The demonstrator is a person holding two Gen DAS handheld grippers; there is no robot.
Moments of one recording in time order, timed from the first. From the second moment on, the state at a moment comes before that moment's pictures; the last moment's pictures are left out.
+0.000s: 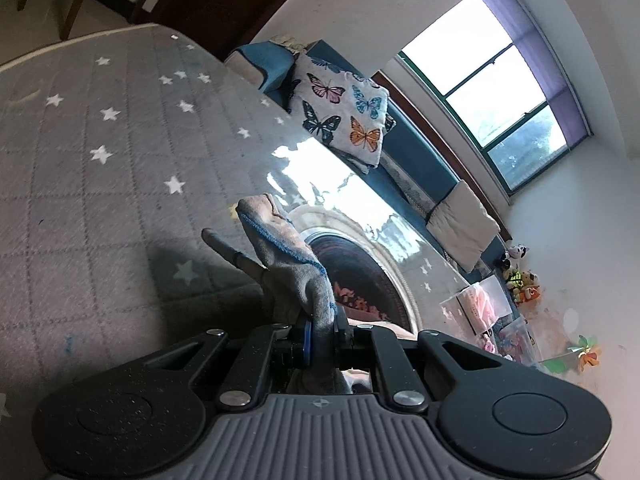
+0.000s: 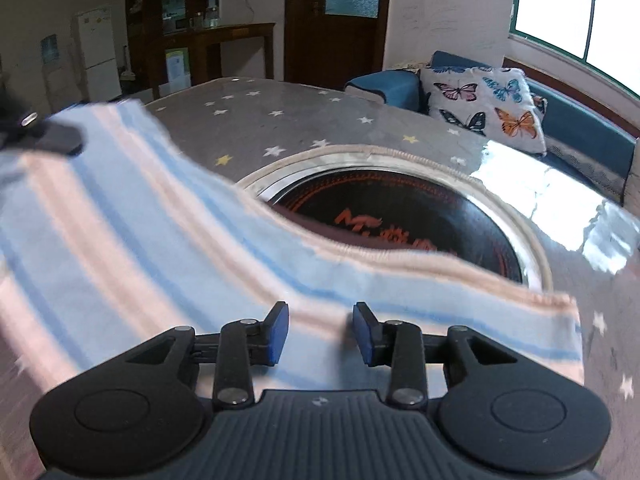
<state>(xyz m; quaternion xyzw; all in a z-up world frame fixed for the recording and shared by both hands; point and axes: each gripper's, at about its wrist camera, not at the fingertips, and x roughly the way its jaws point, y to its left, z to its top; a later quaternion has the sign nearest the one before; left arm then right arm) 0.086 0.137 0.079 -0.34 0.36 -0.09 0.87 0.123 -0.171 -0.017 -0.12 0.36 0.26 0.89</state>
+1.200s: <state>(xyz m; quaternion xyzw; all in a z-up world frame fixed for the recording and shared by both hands) 0.180 -0.141 0.083 -0.16 0.47 -0.16 0.85 0.067 -0.372 -0.015 0.02 0.37 0.17 0.91</state>
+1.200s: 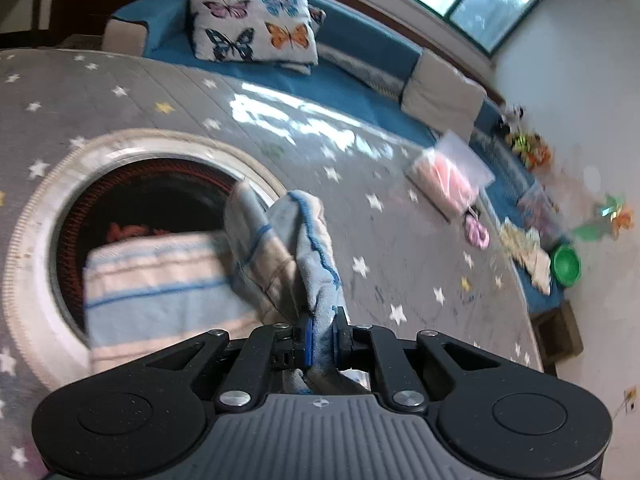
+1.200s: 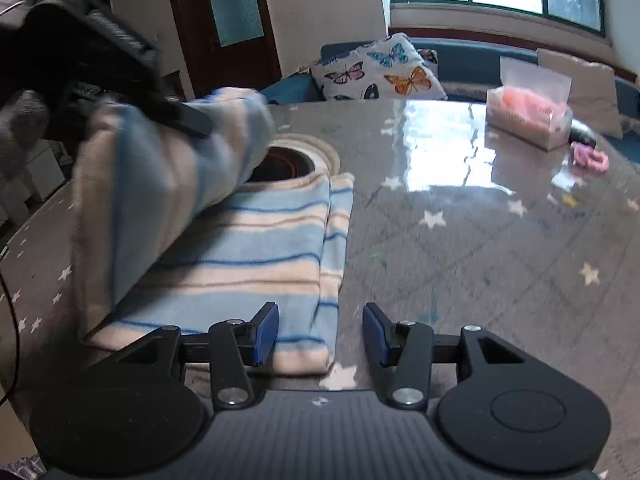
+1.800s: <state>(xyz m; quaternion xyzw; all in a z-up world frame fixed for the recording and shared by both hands) 0.166 -0.145 0.074 -0.15 0.47 -0.24 0.84 0.061 -0.393 -0.007 0.04 0.36 0.17 0.92</state>
